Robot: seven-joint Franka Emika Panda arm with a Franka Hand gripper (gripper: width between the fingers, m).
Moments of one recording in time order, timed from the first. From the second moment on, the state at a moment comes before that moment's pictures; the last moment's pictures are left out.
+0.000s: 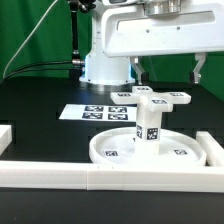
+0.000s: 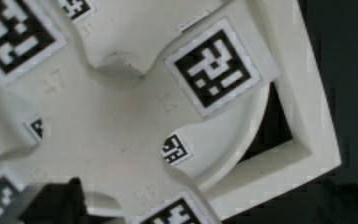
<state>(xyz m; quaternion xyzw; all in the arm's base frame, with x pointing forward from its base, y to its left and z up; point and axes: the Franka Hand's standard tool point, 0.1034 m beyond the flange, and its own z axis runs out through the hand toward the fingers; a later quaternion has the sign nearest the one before) 0.585 0.056 0.133 -0.99 0.13 -0.02 0.06</state>
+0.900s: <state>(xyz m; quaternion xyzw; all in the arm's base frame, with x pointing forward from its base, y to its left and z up) 0.593 0.036 0.138 -0.95 -0.32 -0.03 0.03</state>
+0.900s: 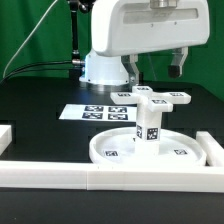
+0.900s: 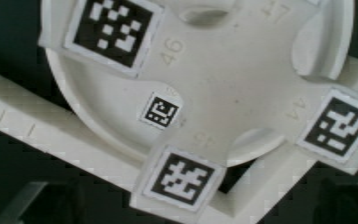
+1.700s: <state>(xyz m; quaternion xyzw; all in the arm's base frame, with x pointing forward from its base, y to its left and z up) 0.588 0.020 0.127 -0.88 -0.47 -0.01 0.01</state>
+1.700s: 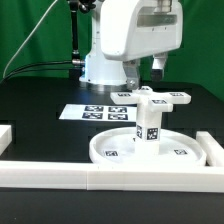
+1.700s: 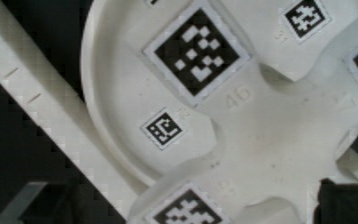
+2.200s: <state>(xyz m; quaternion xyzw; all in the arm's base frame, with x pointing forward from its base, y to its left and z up) 0.582 0.021 0.122 -0.90 -0.44 0.01 0.02</state>
